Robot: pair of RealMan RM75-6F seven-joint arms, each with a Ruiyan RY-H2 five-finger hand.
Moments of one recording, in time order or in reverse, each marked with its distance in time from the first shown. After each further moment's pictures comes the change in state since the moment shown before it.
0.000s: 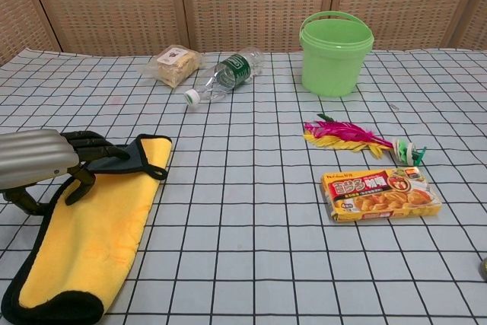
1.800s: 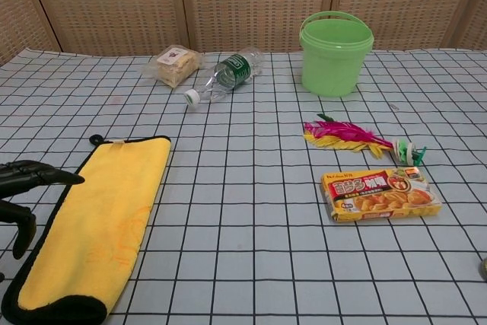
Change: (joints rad) left arm 0.257 0.111 0.081 -0.242 0.124 0.322 -0.073; right arm -0.013 0.037 -0.017 -0.017 -0.049 0.020 0.084
